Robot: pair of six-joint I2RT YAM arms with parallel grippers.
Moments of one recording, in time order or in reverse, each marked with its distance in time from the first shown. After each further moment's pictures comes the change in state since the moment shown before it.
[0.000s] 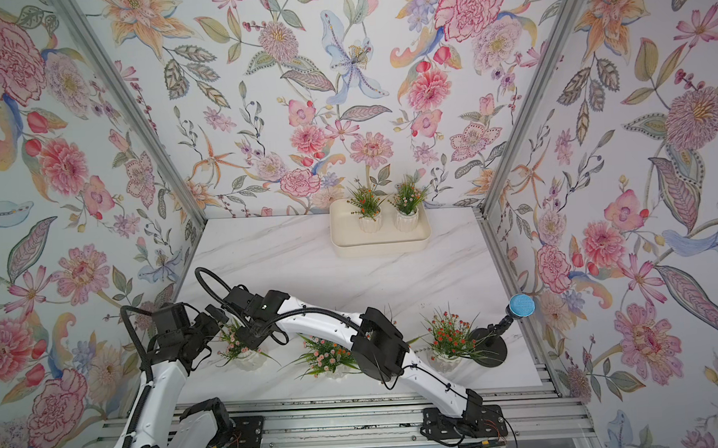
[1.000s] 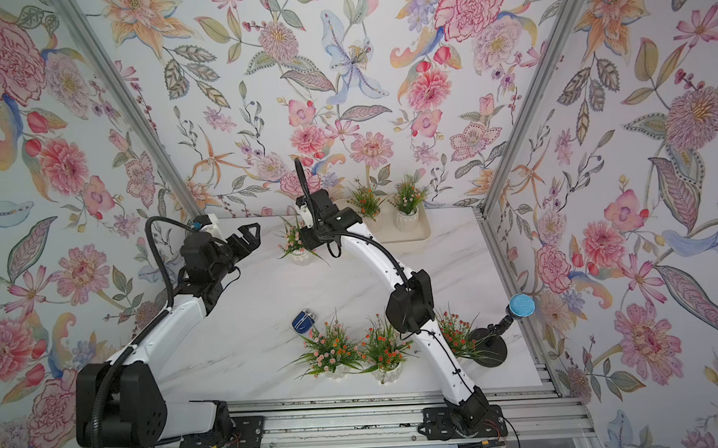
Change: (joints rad) left arm -0.409 0.537 0.515 0.598 0.055 -0.048; right arm -0.539 0.010 0.301 -0.054 -0.090 -0.142
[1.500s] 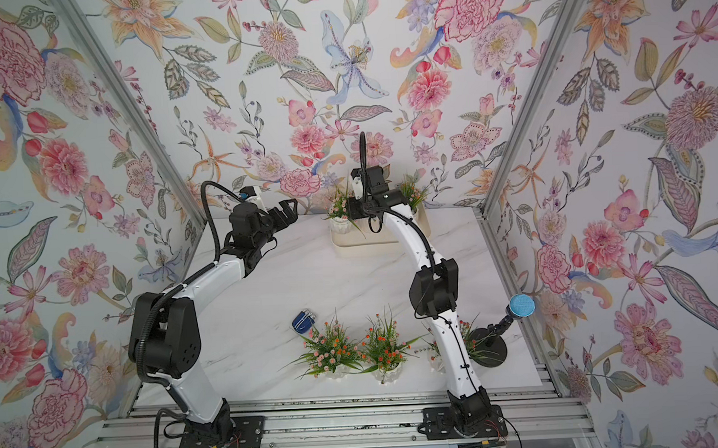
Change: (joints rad) left arm -0.143 0.398 0.350 0.086 -0.064 0.024; right arm -0.268 0.000 0.000 0.105 -0.088 0.070
